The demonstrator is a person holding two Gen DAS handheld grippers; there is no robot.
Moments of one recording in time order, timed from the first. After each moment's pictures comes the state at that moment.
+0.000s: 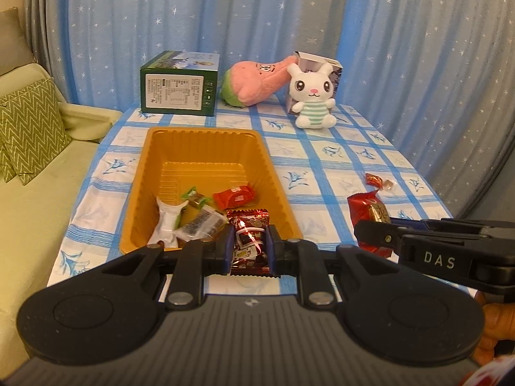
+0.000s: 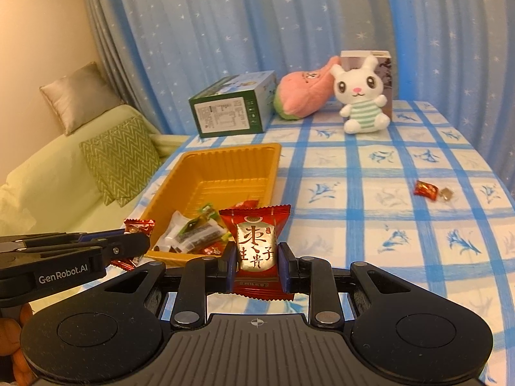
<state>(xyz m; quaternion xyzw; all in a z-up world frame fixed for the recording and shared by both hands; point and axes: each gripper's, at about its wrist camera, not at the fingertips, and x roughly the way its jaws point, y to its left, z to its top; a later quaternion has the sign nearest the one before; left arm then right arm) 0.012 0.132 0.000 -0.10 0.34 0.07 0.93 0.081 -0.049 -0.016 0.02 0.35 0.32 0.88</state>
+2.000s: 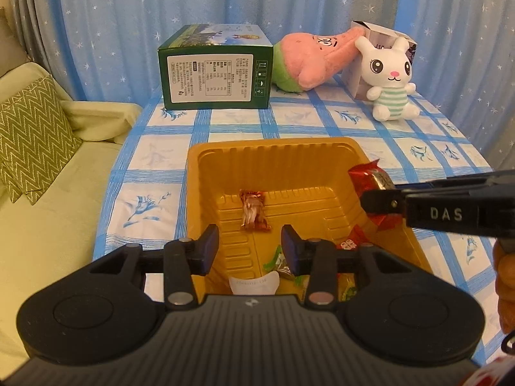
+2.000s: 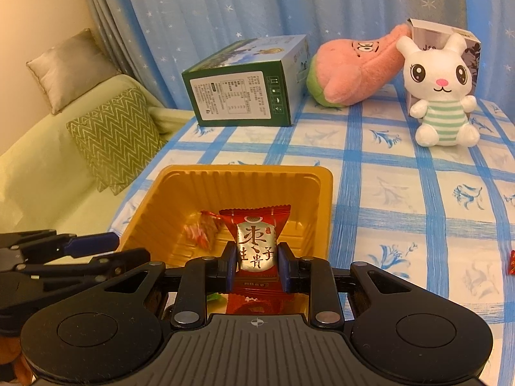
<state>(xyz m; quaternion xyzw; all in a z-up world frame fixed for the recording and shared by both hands) 0.157 0.256 -0.055 -0.06 0.40 0.10 0.91 0.248 0.090 -0.067 -0.01 0.41 0.35 0.84</state>
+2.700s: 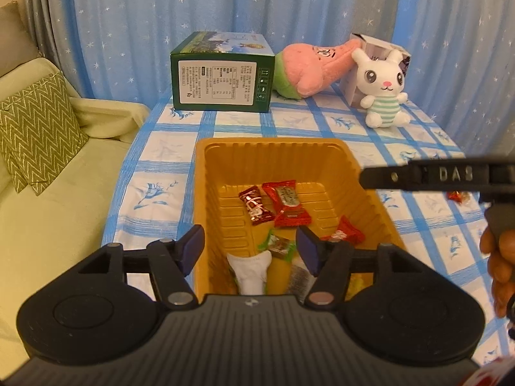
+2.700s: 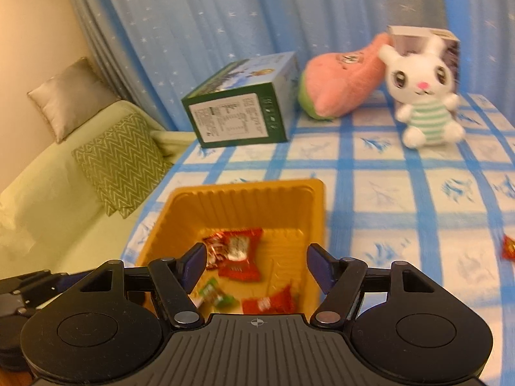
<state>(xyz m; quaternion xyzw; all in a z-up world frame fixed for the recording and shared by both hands) 0.116 0.243 -0.037 -0.08 0.38 0.11 0.92 0.234 0.063 -0.046 0.04 0.40 0.34 0.85</state>
